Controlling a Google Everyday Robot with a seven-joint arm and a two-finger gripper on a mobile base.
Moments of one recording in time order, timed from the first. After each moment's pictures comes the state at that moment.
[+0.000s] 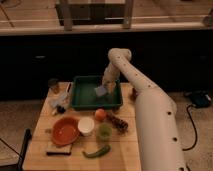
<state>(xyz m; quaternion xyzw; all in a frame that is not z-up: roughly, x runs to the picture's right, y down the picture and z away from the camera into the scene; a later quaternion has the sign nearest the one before) 0.019 -0.007 0.939 -0.29 -0.24 -0.20 0.91</state>
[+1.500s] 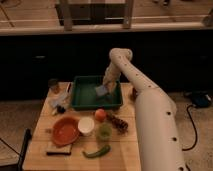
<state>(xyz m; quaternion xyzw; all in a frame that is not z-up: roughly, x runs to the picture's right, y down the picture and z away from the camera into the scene) 0.025 -0.009 0.942 -0.29 -0.24 -0.20 0.91</state>
